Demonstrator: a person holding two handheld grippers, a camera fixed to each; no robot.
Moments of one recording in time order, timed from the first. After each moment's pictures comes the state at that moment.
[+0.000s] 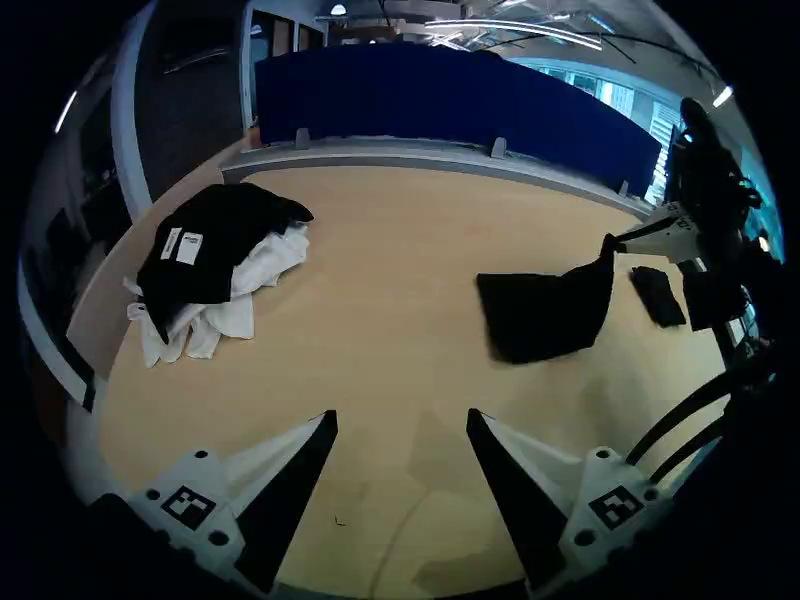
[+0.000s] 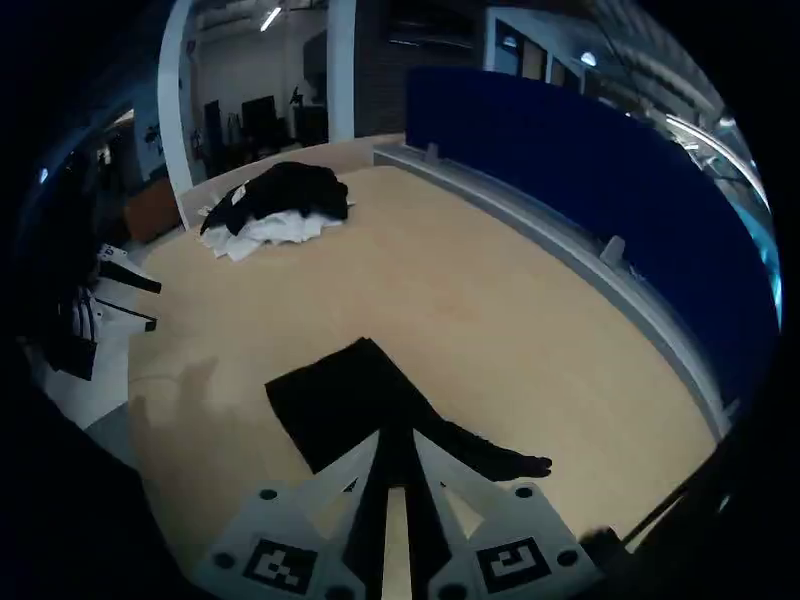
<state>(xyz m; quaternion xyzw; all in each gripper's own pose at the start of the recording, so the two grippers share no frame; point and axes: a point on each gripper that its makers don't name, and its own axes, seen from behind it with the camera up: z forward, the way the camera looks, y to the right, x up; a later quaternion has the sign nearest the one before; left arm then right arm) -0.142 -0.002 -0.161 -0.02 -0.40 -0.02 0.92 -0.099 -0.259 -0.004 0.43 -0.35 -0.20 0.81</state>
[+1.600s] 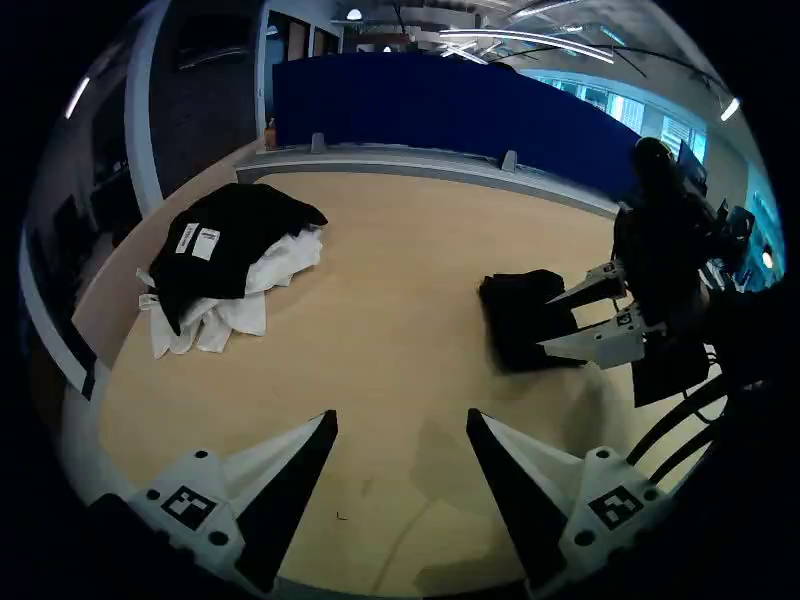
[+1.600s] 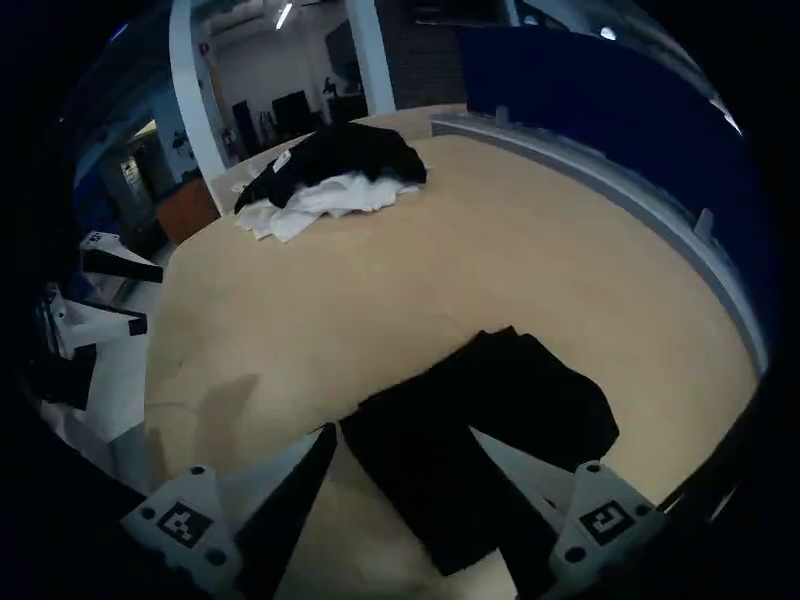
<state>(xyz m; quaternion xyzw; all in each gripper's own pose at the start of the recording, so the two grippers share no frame) -0.137 -0.005 -0.167 0.00 -0.38 -0.03 0.92 -0.193 -0.367 -0.050 0.49 -0.39 -0.15 0.77</state>
